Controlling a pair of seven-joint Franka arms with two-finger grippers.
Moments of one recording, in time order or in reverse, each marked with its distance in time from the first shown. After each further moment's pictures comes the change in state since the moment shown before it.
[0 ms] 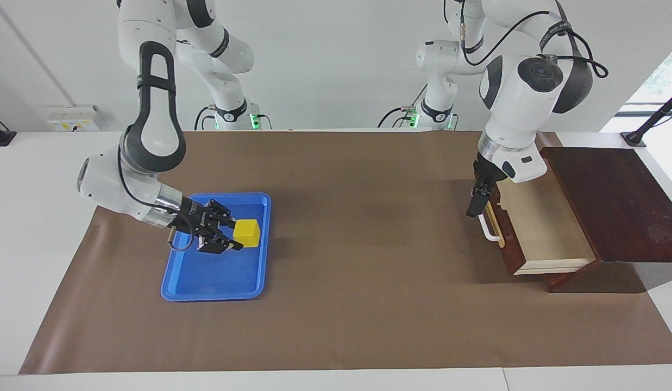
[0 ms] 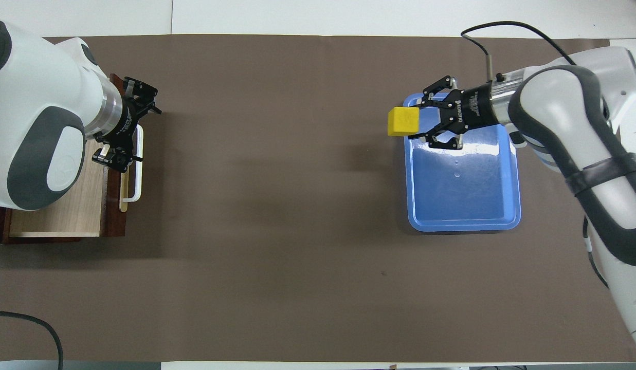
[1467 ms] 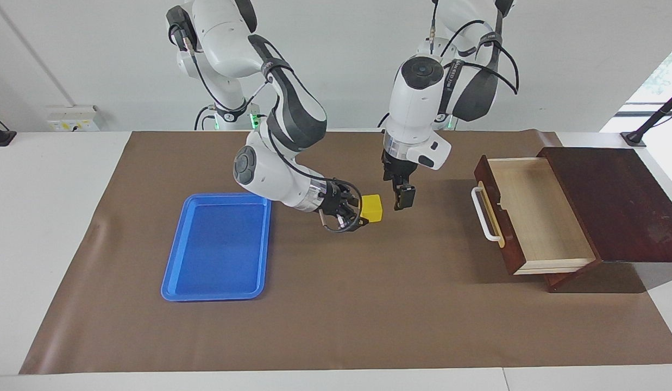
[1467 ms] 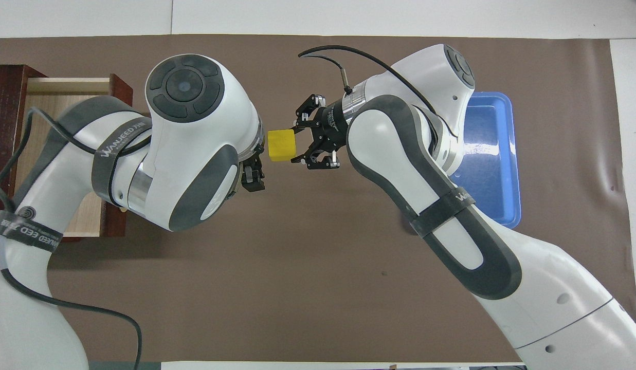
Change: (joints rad) left arm -0.282 0.126 -0.007 0.116 -0.003 0.001 -0.689; right arm 0.240 0.095 -0.002 0.185 -0.022 0.007 0.189
